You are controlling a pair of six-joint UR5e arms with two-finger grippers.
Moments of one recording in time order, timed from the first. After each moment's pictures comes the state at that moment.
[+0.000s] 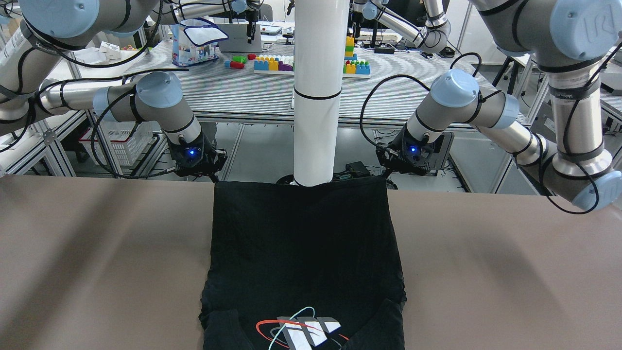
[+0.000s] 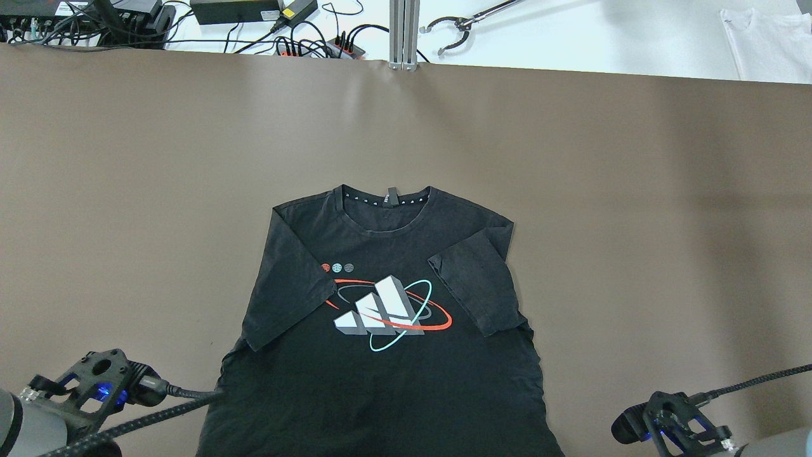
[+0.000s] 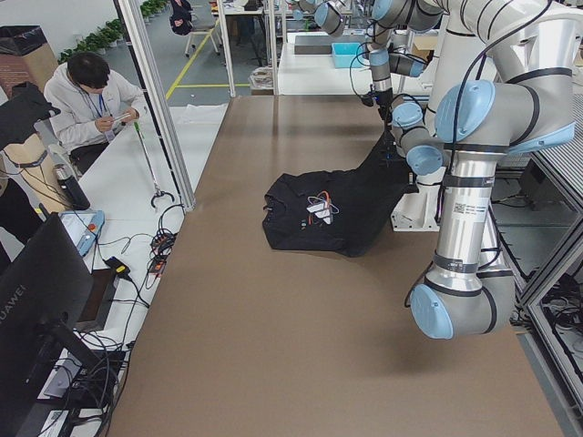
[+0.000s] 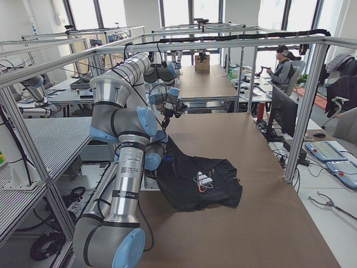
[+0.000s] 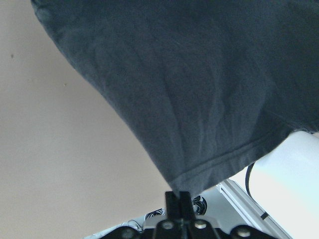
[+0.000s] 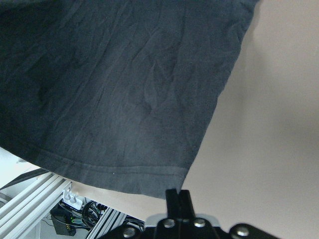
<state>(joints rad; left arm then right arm) -0.31 -1.84 -2.63 -1.22 -2.09 -1.23 0.26 -1.68 2.64 -1.60 2.00 1.17</state>
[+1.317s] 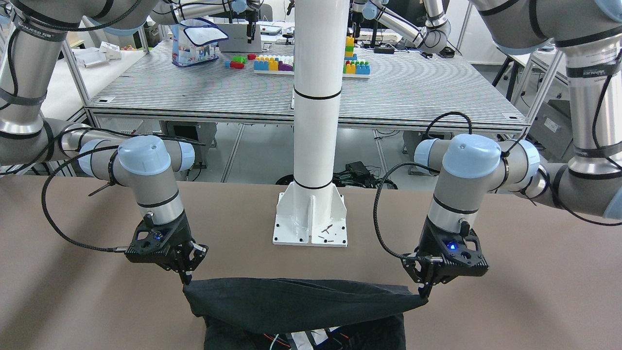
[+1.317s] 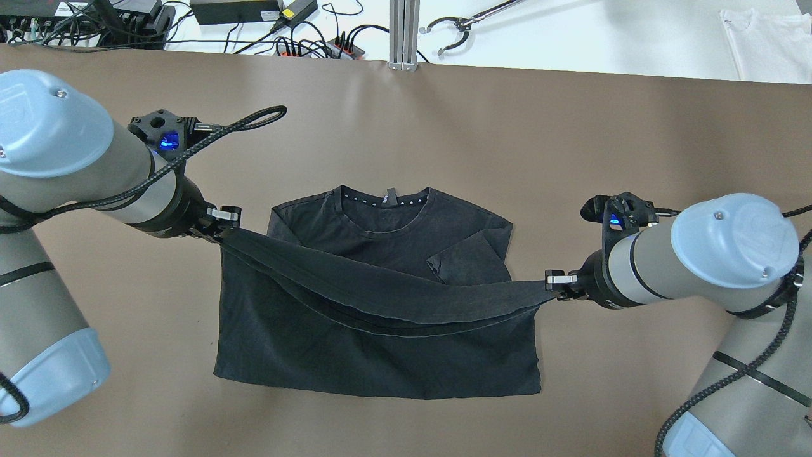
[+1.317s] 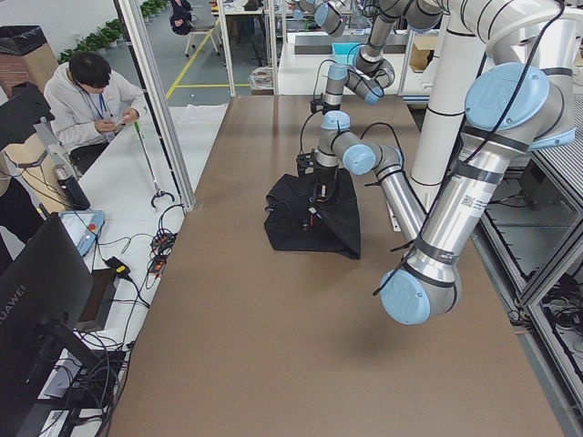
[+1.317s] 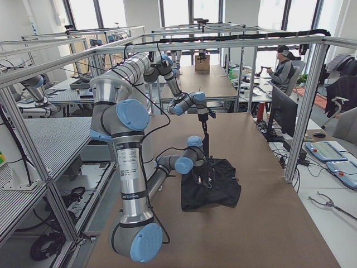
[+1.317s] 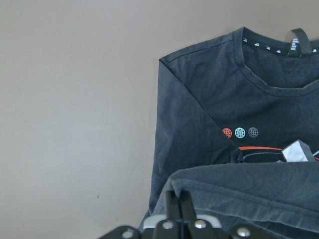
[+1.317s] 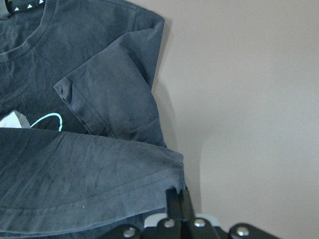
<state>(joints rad) -0.77 -2.08 -2.16 -1.25 -1.94 -1.09 0.69 -1.33 2.21 -1.61 1.94 1.17</state>
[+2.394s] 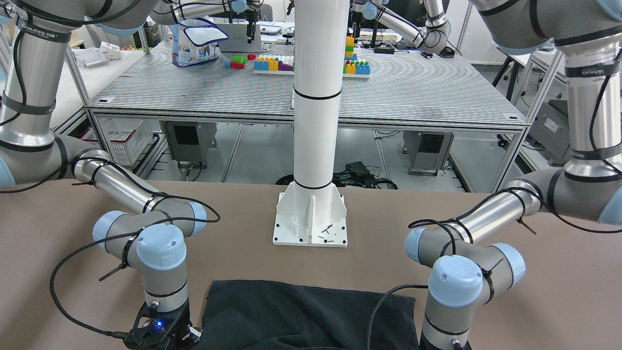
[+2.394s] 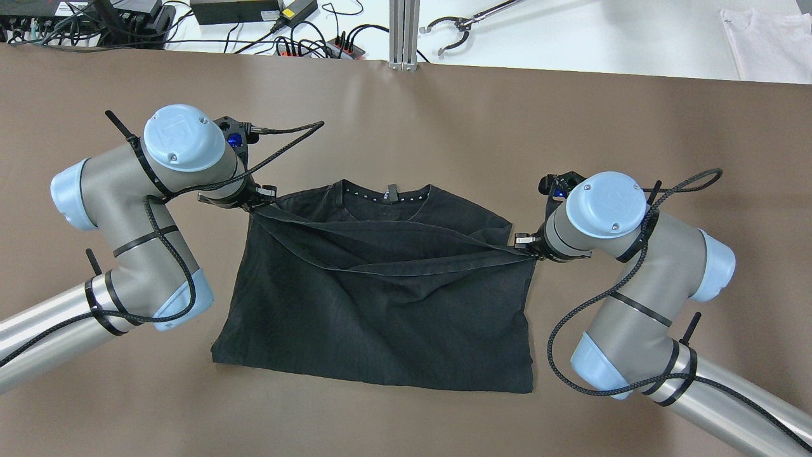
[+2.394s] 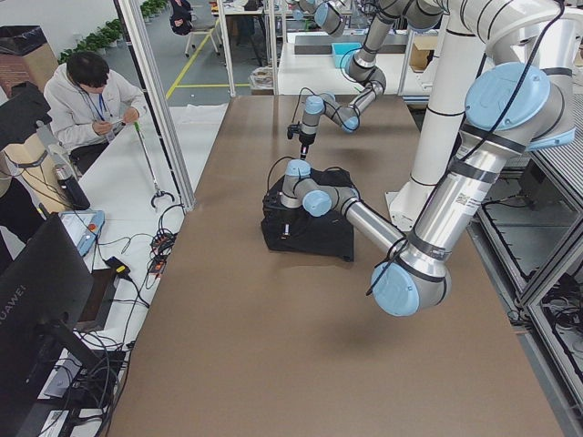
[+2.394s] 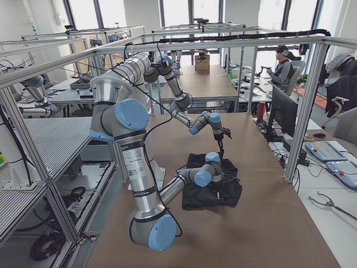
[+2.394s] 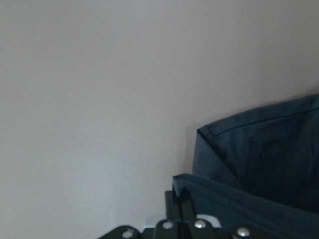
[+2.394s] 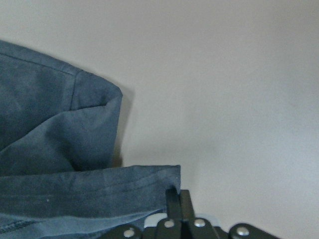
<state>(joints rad) -0.77 -2.14 -1.63 -1.66 -1.83 -1.08 0.71 -1.16 1.76 -1.47 1.83 1.17</state>
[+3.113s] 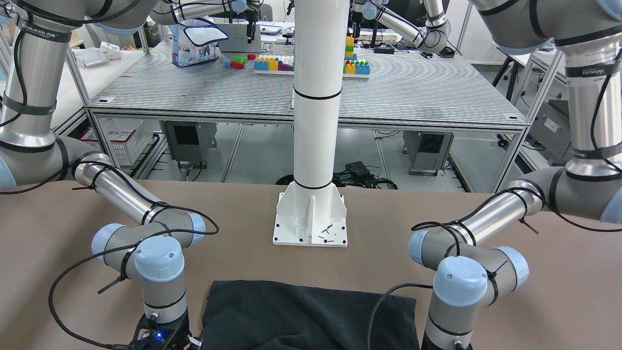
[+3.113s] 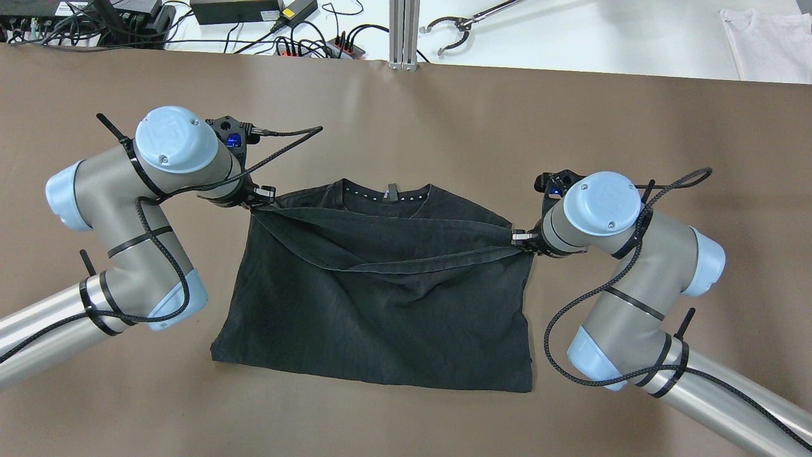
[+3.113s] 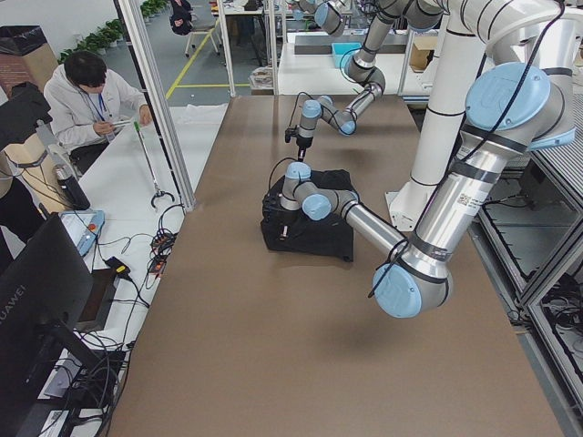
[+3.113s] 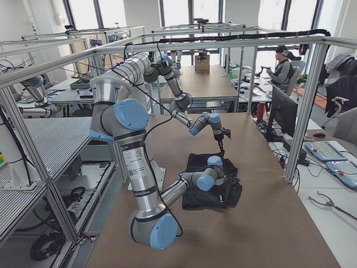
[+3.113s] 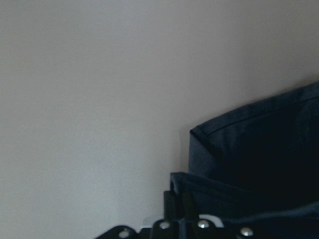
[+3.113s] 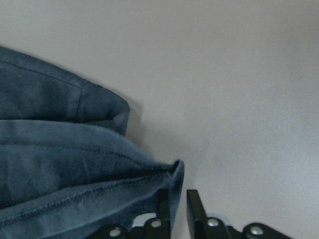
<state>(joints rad) -0.77 -2.12 -1.63 -1.71 -1.83 -1.01 0.71 -1.15 1.70 -1.40 1.83 1.15</state>
